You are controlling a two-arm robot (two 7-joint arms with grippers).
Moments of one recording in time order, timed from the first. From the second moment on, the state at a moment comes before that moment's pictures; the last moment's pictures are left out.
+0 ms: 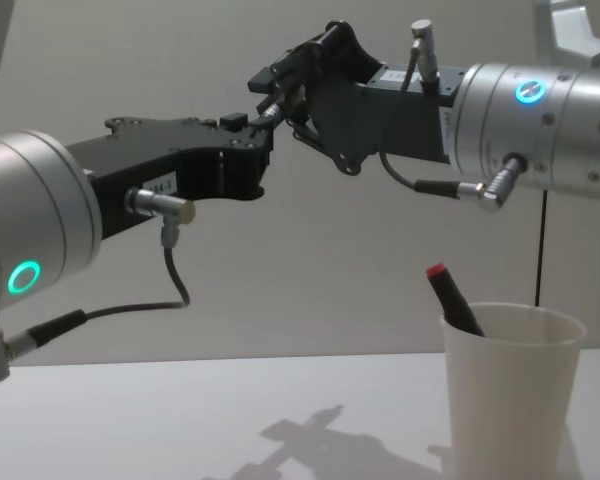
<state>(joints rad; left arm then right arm) -0.04 0.39 0.37 -1.95 -0.21 0.06 -0.03 0.46 0.17 -0.43 -1.54 1.40 0.48 0.08</state>
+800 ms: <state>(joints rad) -0.04 0.39 0.37 -1.95 -0.21 0.06 -0.02 0.46 0.17 -0.43 -1.54 1.40 0.48 0.08</state>
